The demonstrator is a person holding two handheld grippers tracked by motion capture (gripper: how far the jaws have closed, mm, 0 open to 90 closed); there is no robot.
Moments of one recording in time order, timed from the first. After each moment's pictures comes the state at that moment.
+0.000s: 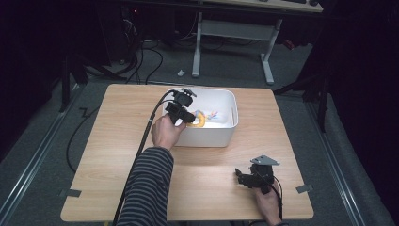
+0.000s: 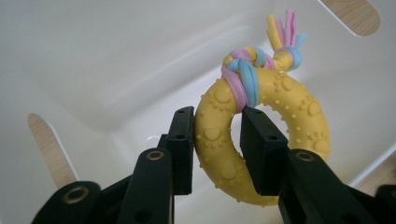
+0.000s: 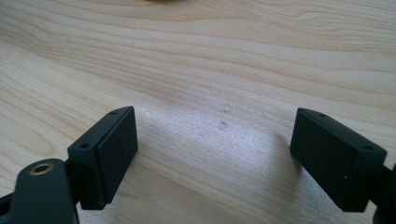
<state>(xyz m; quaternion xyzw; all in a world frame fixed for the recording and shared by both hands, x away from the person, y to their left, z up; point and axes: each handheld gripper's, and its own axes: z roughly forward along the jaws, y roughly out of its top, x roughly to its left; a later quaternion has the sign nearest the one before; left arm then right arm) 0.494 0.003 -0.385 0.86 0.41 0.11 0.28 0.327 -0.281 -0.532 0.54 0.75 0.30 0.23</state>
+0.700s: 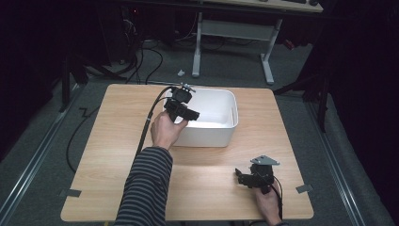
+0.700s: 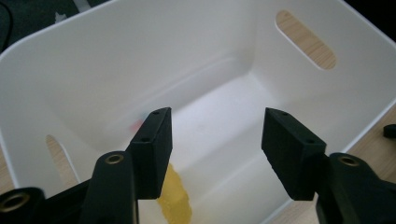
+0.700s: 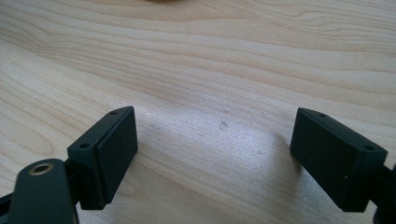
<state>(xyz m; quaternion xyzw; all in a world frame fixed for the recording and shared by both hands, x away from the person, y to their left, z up) 0.486 0.009 -0.363 0.84 0.41 0.12 0.33 0.327 -0.281 -0.532 0.54 0.75 0.30 0.23</state>
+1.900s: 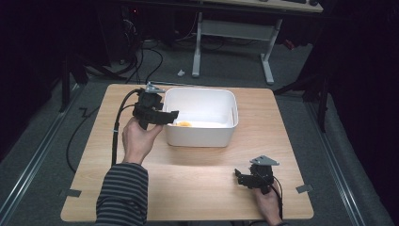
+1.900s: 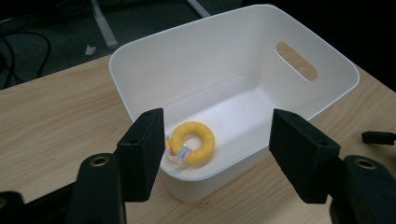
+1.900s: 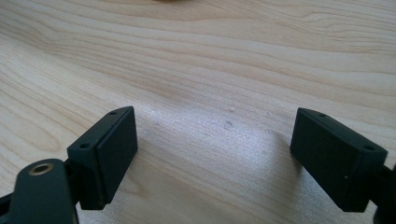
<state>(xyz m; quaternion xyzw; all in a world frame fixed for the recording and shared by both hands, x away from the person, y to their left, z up) 0.431 0.088 -0.329 0.80 0.42 0.16 0.40 0.326 -0.280 -0.532 0.53 0.76 0.31 0.23</state>
